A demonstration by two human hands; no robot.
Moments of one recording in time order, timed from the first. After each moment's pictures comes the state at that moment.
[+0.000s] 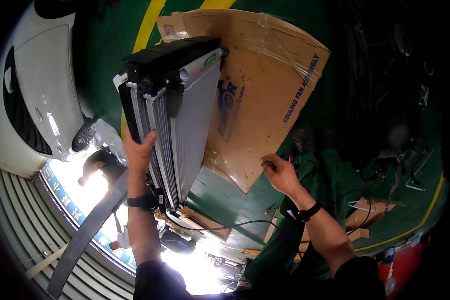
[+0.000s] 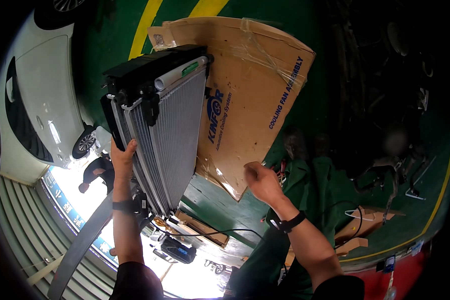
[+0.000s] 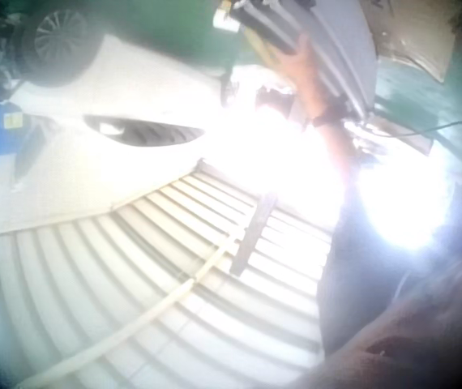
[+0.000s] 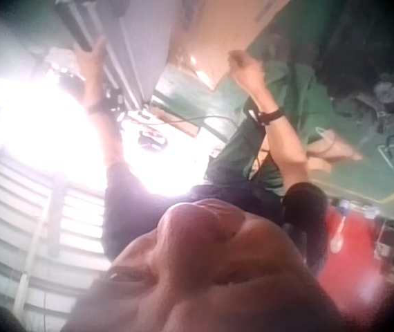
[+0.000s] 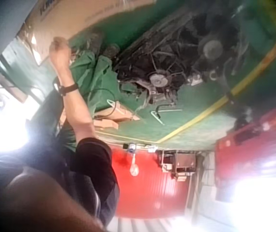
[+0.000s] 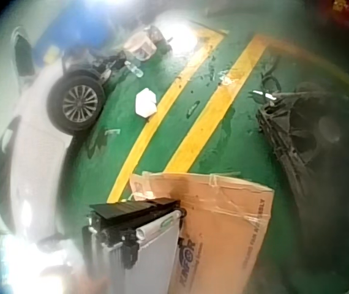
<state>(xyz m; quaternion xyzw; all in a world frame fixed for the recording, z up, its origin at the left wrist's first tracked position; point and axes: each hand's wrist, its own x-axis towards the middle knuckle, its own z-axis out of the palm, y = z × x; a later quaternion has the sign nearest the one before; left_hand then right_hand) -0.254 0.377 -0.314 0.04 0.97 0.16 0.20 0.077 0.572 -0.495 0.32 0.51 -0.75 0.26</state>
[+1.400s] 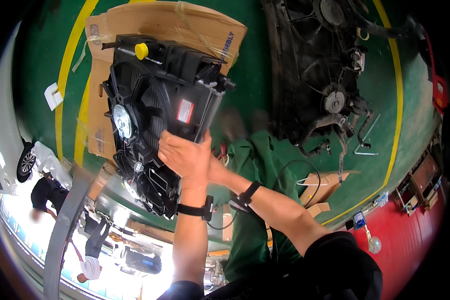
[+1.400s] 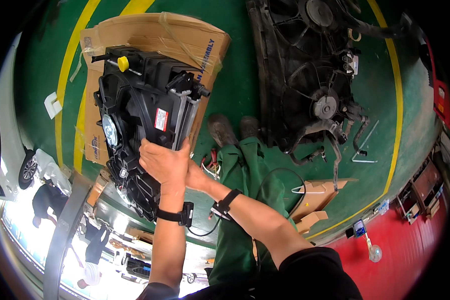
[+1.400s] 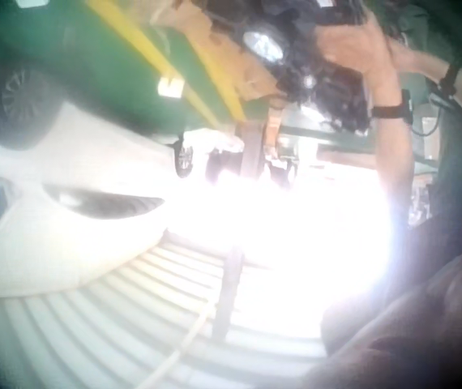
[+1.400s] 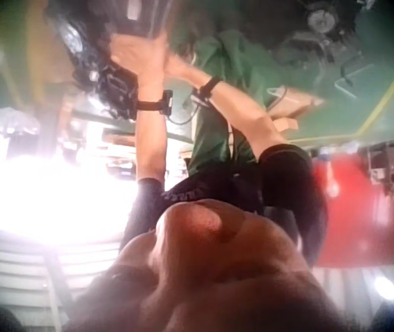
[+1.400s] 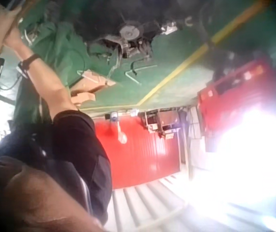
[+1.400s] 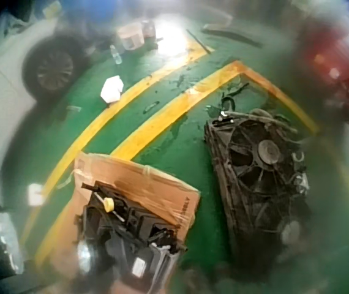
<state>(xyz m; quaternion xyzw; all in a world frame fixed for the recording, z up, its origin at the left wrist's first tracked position) 0.022 0.539 -0.463 0.14 0.99 -0.09 0.03 0.127 0.522 -0.537 0.21 0.35 -0.90 0.14</state>
